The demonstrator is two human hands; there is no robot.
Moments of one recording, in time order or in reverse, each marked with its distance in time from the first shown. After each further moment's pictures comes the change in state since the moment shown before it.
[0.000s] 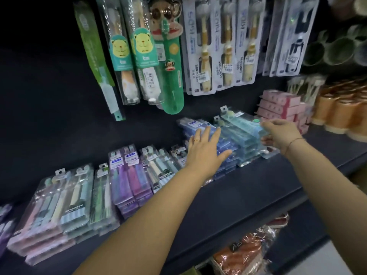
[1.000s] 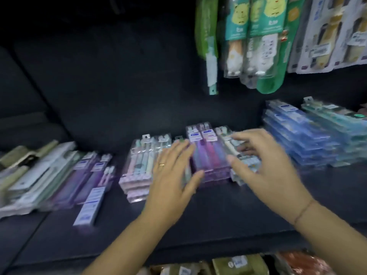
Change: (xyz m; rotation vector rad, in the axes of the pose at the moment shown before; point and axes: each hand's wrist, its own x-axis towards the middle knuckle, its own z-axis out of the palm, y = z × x) left_hand -0.227 -0.143 -0.064 -0.052 0.500 -0.117; right_hand -0.208 0.004 0.155 -0.286 -0.513 -0.841
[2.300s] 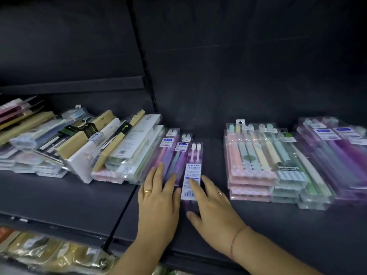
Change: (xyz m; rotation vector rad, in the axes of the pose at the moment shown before) left_hand -0.137 -0.218 -0.080 0.576 0.032 -0.482; right_hand -0.026 -0.100 0.304 -0.251 -0.863 0.051
